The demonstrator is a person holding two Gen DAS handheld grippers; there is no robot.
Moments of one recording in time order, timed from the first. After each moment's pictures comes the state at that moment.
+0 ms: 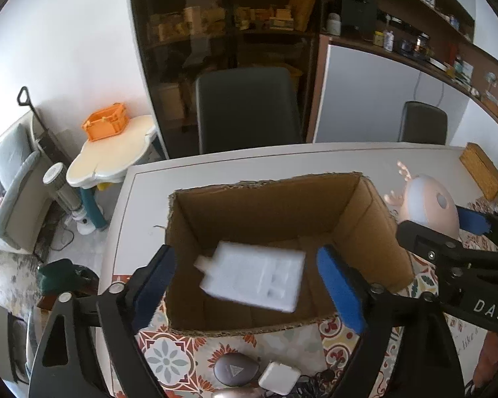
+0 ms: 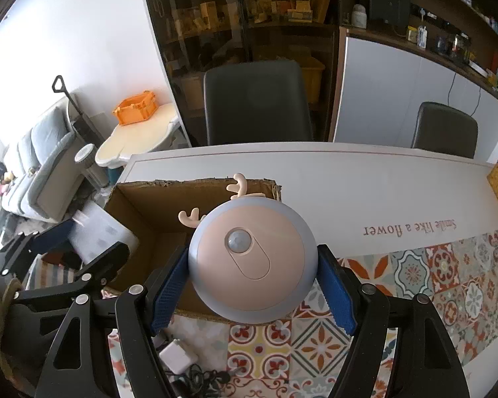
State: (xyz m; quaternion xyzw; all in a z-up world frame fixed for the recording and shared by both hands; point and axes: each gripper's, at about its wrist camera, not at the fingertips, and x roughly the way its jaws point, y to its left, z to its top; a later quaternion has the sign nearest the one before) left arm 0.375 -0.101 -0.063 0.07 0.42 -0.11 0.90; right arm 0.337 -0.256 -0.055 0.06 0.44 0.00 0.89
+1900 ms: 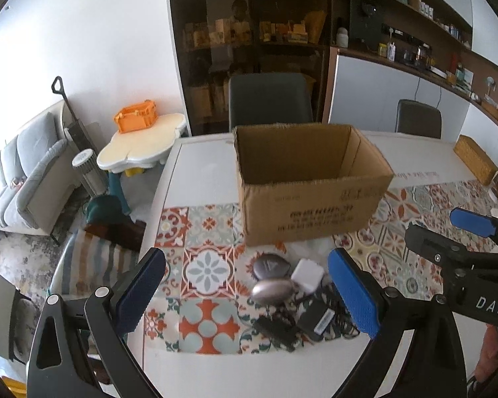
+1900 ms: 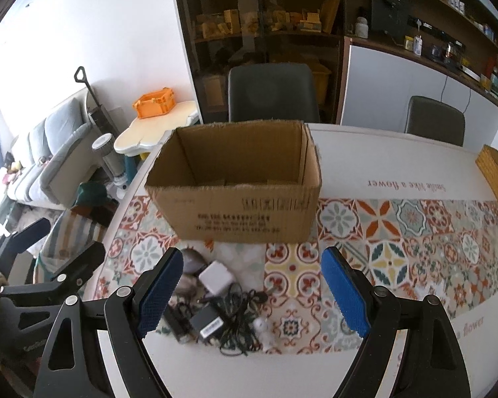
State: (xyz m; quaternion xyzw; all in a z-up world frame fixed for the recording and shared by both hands) left arm 0.211 -0.019 -0.057 0.06 0.39 -0.08 0.91; right arm 0.187 -0.191 -0.061 0.05 0.42 0.01 0.91
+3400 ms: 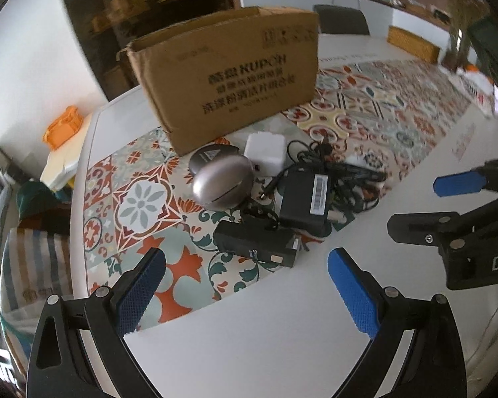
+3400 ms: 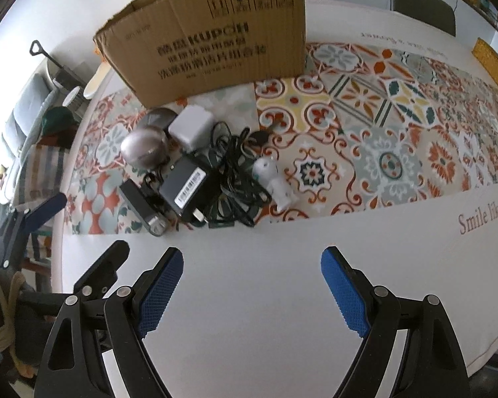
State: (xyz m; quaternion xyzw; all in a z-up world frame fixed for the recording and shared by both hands) left arm 0.171 -0.031 -0.199 0.20 0.43 -0.24 0.84; right arm 0.132 -0.174 -0.204 0.12 0.57 -0.03 0.81
